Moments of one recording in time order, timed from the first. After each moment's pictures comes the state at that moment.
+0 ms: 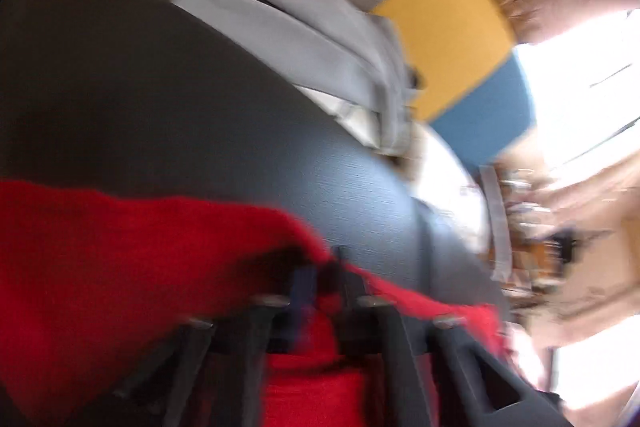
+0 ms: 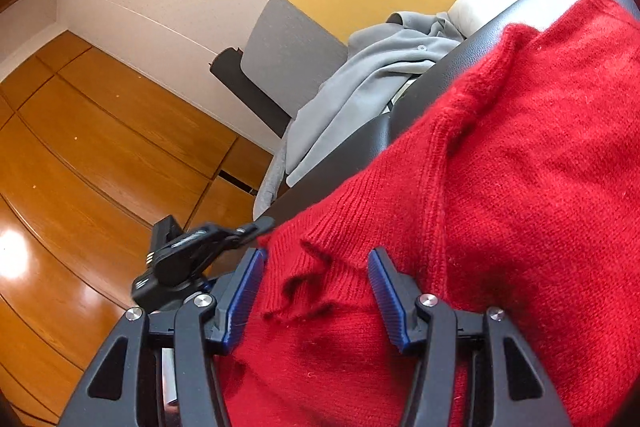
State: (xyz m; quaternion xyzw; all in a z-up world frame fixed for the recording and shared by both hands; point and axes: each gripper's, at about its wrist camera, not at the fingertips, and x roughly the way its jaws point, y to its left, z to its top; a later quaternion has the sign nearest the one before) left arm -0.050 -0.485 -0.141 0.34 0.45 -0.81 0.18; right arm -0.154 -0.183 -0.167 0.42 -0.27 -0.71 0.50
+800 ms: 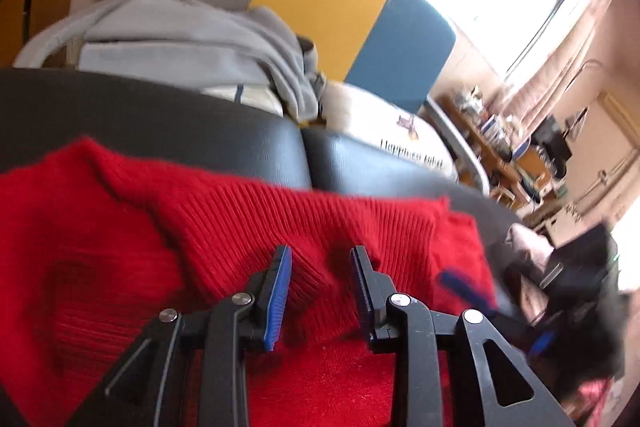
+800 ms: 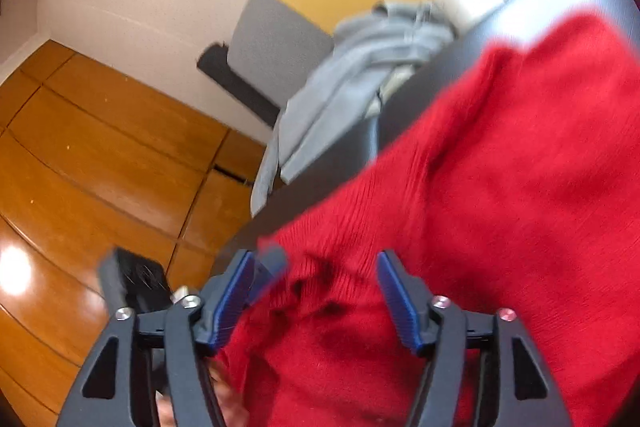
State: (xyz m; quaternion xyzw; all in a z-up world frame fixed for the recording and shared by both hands) left arm -0.070 -0.346 -0.122 0.35 0.29 -0.89 0.07; right arm -0.174 -0.149 -0.137 0.45 -0.27 -0.70 0.47
